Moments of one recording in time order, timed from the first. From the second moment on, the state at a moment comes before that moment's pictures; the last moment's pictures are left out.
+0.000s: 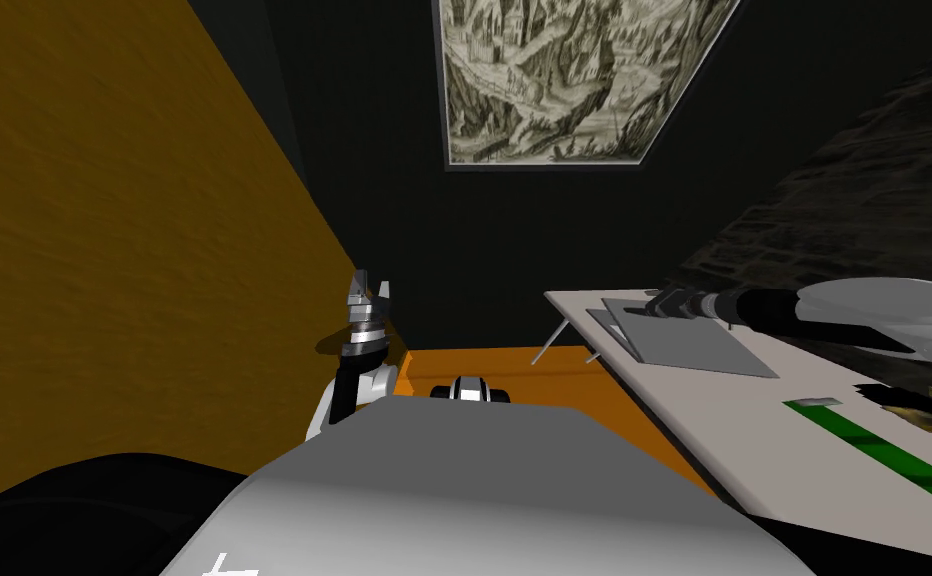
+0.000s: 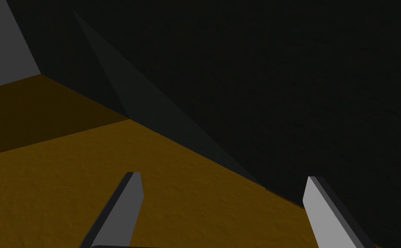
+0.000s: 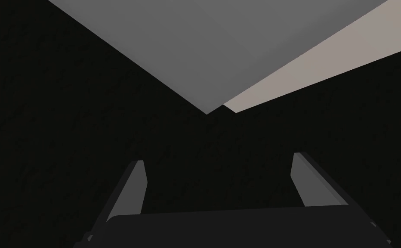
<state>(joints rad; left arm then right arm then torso) 0.48 -0.02 0.03 -2.37 -0.08 -0.40 0.06 -0.14 -1.60 0.22 -0.97 0.86 -0.79 -0.03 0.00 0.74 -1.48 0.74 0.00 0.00</state>
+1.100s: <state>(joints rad) 0.48 -0.02 0.03 -2.37 -0.08 -0.40 0.06 -0.20 -1.53 0.16 -1.17 1.18 -0.73 -0.32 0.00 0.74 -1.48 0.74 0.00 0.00</state>
